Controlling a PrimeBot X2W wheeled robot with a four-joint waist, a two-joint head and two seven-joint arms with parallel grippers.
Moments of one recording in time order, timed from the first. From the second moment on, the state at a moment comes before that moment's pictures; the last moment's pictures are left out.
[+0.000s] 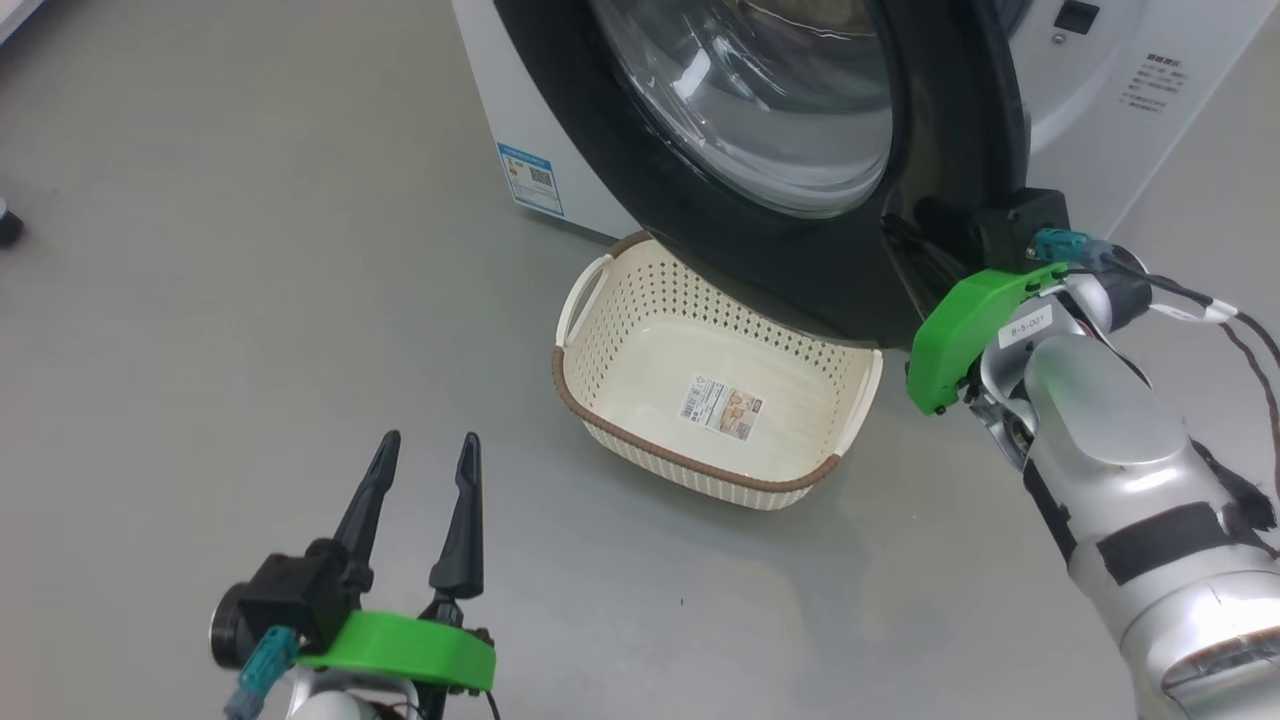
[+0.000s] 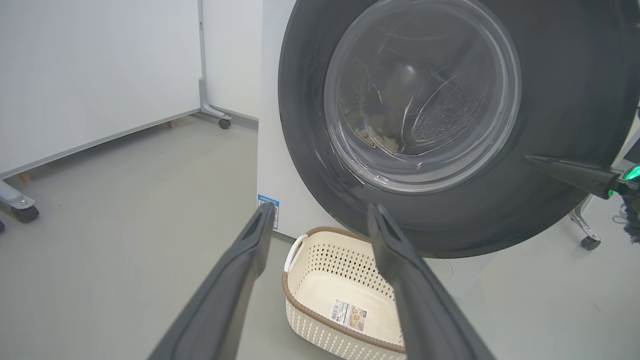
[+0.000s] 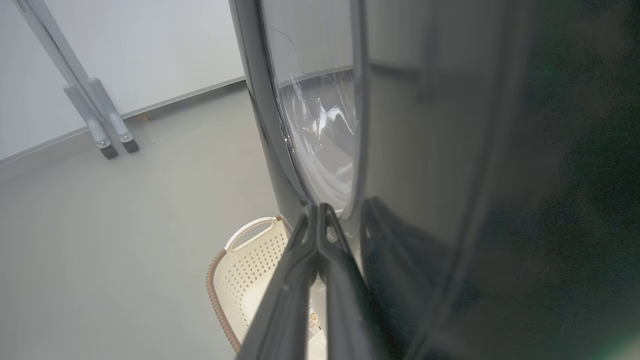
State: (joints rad) left arm -0.13 0.08 -0.30 0.12 -0.31 0.00 -0.25; right arm -0.83 -0.06 0.32 1.05 0.13 0.13 -0.25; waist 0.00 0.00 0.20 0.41
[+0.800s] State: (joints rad) left arm -0.14 0.05 -0.27 0.12 -0.29 -0.03 -0.25; right arm -0.85 -0.06 -0.01 0.91 -0.09 0.13 -0.22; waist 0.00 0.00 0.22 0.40
